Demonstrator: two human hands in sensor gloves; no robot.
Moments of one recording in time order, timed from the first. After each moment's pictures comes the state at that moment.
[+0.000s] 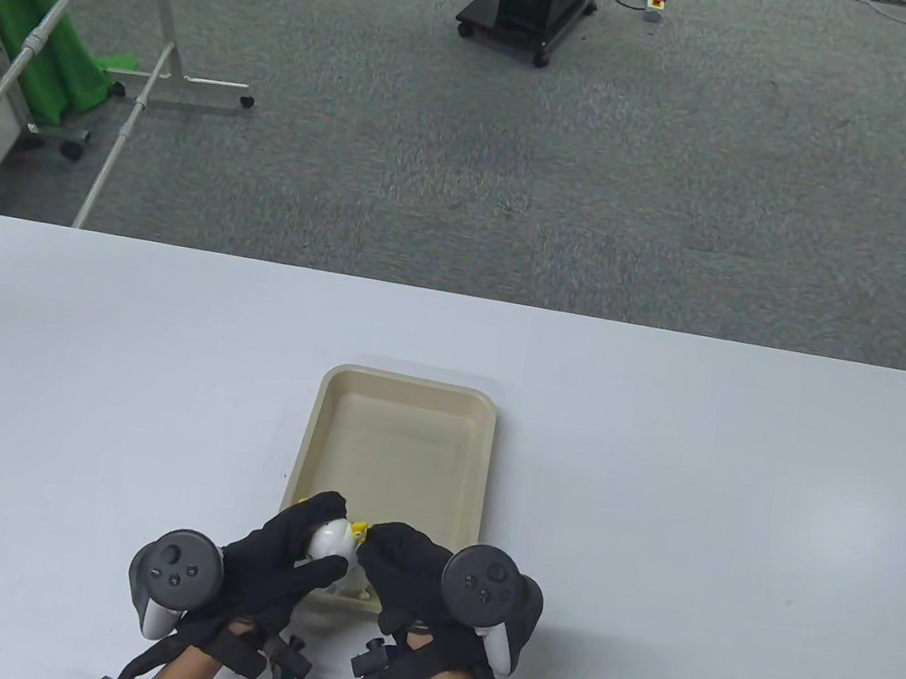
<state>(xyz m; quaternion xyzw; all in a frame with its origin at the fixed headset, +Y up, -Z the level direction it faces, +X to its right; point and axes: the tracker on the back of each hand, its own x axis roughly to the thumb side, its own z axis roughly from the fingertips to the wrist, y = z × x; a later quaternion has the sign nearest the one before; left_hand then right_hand) -0.202 -0.739 -0.270 0.10 -0.18 0.50 0.84 0.033 -0.728 -0.292 0.07 0.00 0.84 0.54</state>
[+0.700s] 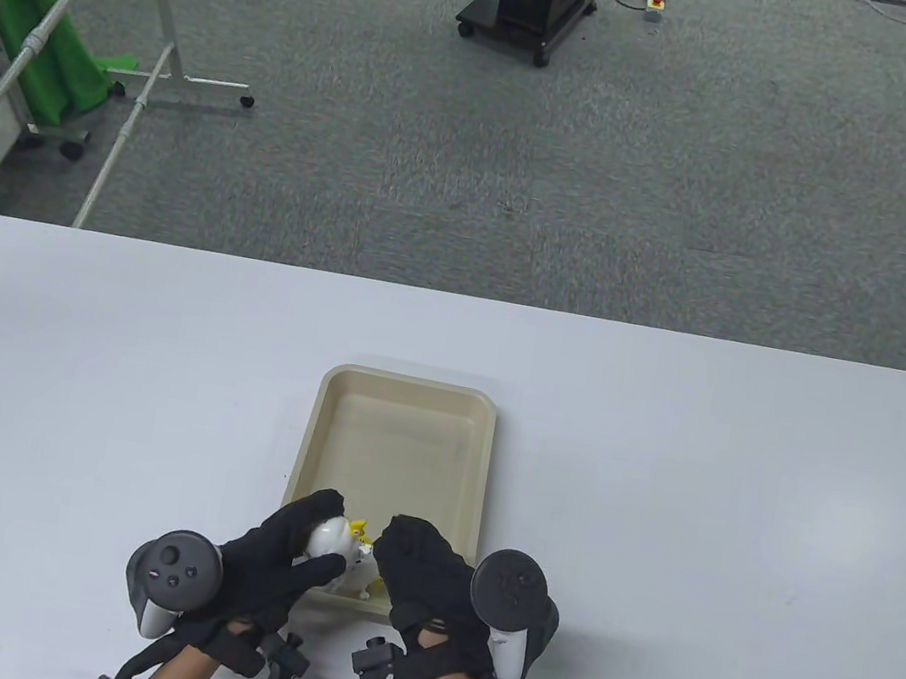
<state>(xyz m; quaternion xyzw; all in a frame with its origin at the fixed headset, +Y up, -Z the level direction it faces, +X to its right) -0.209 -0.737 -0.271 0.12 -0.18 0.50 0.84 0.040 -0.716 -0.280 0.09 -0.08 0.85 0.52</state>
